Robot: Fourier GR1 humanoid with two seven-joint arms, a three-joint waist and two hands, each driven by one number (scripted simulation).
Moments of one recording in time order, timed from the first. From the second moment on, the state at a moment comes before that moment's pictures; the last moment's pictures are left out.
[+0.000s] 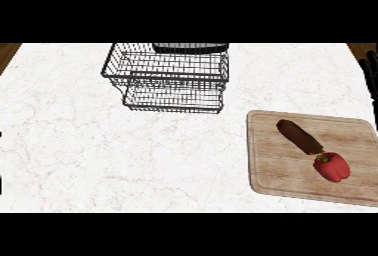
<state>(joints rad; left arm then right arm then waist) 0.07 0.56 0.03 -1.39 0.24 0.46 -0.12 -0.22 -0.57 0.00 -1.63 -0.28 -0.16 -0.12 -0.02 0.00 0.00</state>
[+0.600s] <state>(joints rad) -0.08 0.38 -0.26 -1.41 0.28 0.17 -0.14 -0.18 -0.37 0.09 -1.54 -0.69 0.16 -0.01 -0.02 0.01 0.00</state>
